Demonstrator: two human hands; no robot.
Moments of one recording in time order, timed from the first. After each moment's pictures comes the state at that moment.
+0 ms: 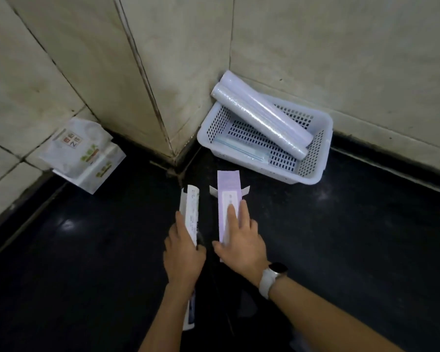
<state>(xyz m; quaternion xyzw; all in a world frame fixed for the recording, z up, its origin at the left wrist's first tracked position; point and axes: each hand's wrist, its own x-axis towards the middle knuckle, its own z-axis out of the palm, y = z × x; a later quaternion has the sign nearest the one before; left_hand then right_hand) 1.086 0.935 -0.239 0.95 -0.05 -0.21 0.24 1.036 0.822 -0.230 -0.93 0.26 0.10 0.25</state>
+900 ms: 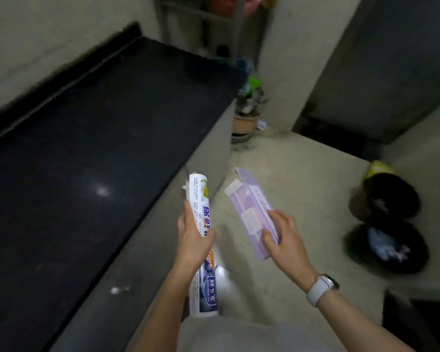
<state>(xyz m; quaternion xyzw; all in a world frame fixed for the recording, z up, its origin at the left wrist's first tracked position) 0.468 0.845 -0.206 0.58 -0.64 -0.50 0.12 0.312 0.954 -0.217 -0.38 0.82 -0.33 0.26</state>
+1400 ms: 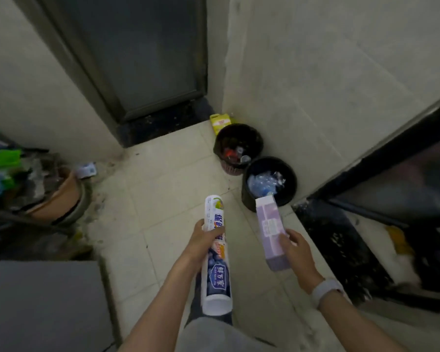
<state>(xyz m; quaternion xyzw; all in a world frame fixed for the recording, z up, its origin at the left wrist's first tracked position) 0.000 0.918 -0.287 0.33 -0.62 -0.65 -0.28 0.012 1.128 -0.301 0.28 0.79 -0.52 0.17</state>
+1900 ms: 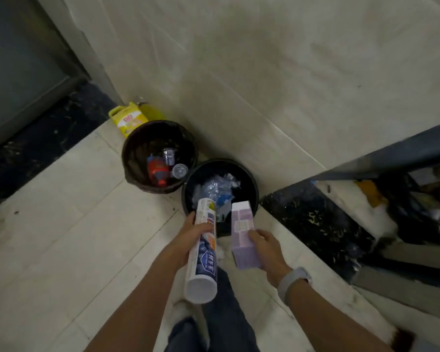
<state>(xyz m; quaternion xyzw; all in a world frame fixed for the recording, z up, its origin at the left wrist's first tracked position) -0.321 1.072 -0.498 0.25 -0.61 -0.58 -0.49 -0.234 1.225 -0.504 0.53 0.57 -0.60 0.17</state>
